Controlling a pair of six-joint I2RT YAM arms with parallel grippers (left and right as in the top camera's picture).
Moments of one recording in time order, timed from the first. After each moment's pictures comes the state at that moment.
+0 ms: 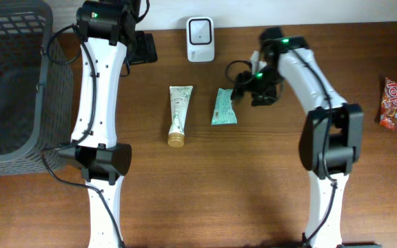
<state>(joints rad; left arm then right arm) -0.21 2.37 2.84 -1.69 -0.22 -0.35 0.11 2.31 2.01 -1.22 -0.52 0.20</state>
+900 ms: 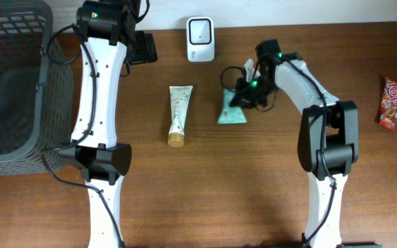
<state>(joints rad) -0.21 2.37 2.84 -1.69 -0.22 -0.35 0.15 2.30 1.86 -1.02 -0.50 0.27</state>
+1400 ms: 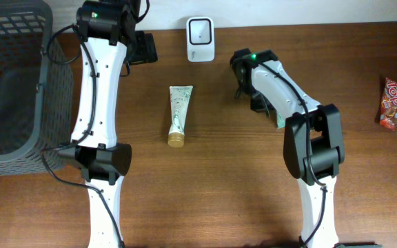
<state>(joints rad) -0.21 2.37 2.84 -1.69 -0.22 -0.35 0.29 2.30 1.88 -1.29 0.60 0.50</state>
